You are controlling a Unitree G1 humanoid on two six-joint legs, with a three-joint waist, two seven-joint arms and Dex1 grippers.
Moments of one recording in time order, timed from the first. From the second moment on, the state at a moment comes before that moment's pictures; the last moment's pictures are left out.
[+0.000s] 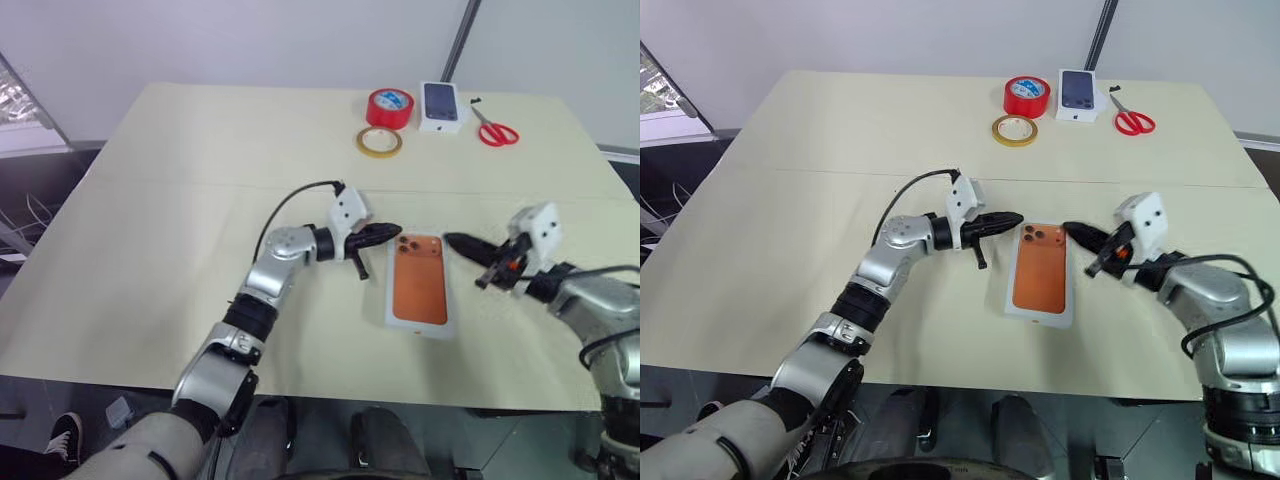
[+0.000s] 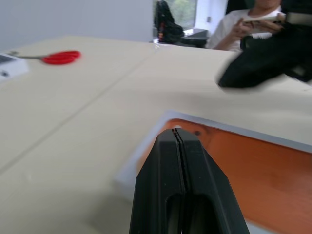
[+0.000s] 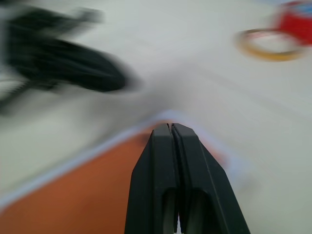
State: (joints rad) left arm -0.76 -0.01 -0.22 0.57 -0.11 0.01 -0.89; right arm -0.07 -0.72 -0.23 -0.31 0.52 0.53 0.80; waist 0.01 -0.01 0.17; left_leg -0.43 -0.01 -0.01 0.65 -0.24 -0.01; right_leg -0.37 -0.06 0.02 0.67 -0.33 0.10
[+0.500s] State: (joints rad) left arm -0.73 0.04 -0.25 0.63 -0.08 0.09 -0.93; right arm 0.00 -0.72 -0.11 -0.28 0.41 0.51 0.79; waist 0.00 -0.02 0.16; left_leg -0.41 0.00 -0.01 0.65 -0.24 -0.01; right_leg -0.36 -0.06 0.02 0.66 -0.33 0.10
